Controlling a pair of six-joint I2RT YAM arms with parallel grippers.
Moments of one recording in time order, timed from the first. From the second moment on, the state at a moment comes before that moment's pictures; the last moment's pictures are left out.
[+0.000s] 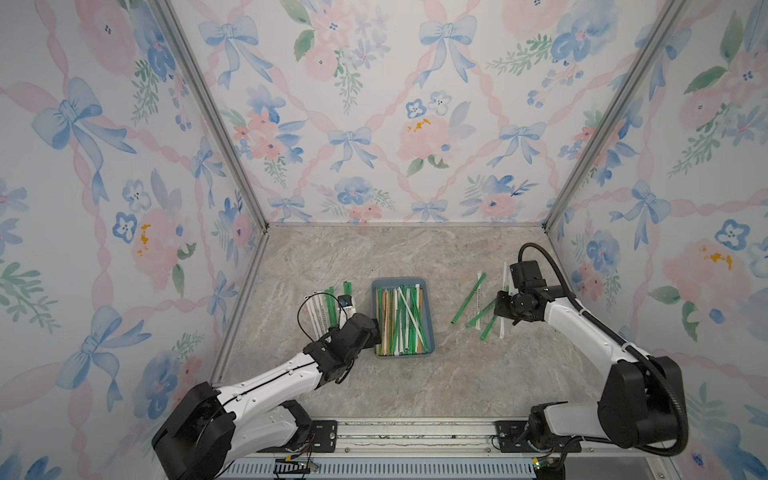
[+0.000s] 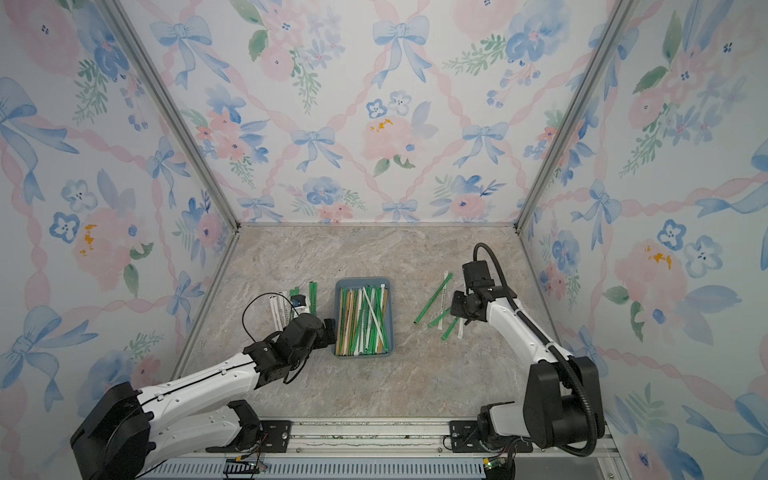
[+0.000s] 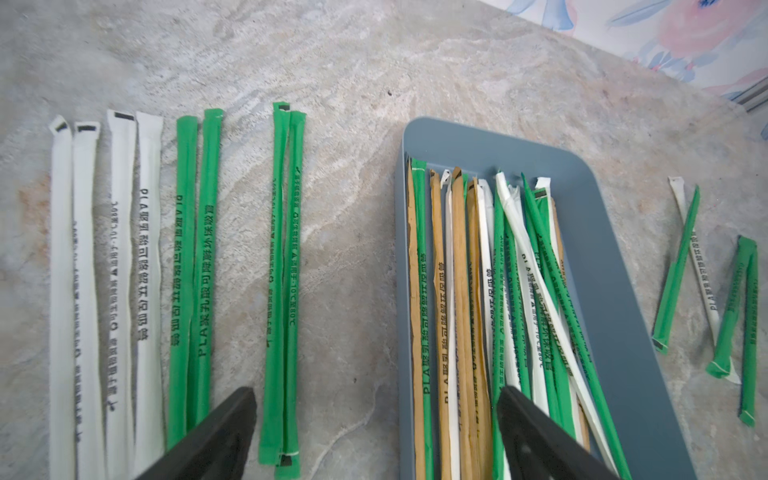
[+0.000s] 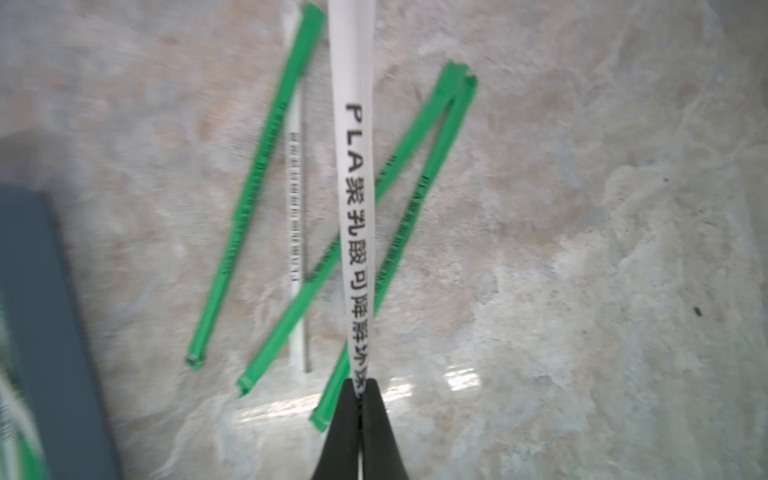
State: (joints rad) left arm -0.76 1.08 0.48 -0.16 -0.47 -0.74; right arm 0.21 1.33 0.94 -0.67 0.04 0.38
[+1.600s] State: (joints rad) left arm -0.44 1.46 0.61 -0.16 -0.29 -0.62; right arm 0.70 1.83 1.16 -0.39 -0.08 0.64
